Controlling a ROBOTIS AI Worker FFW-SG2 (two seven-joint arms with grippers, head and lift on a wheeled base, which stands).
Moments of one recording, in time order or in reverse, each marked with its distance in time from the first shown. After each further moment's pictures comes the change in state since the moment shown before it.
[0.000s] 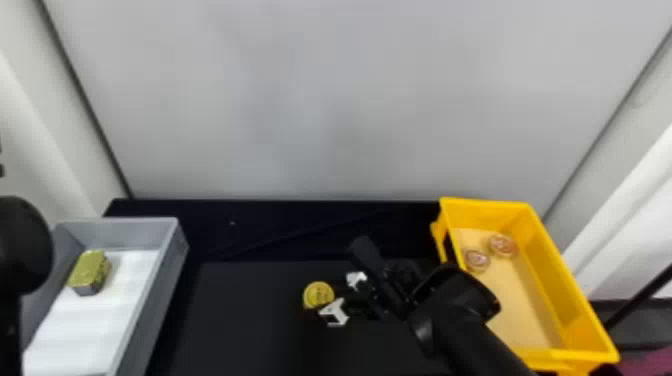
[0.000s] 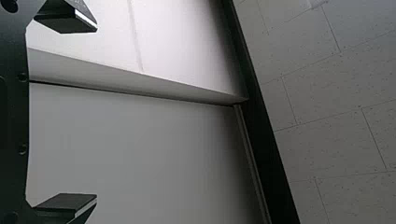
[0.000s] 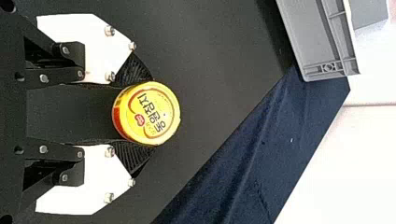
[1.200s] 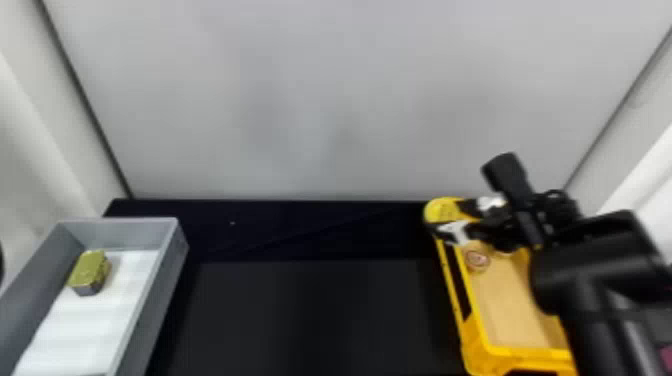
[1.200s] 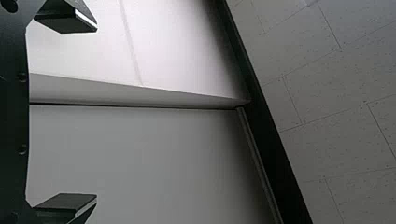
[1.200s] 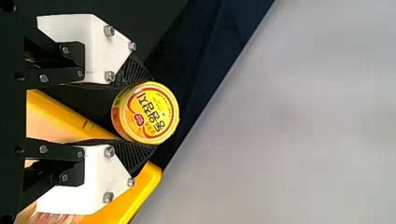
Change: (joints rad) left arm 0.028 0.036 0.062 -0.077 0.004 0.088 -0.014; right arm 0.273 -0.163 -0.399 -1.009 0.303 0.519 0.201
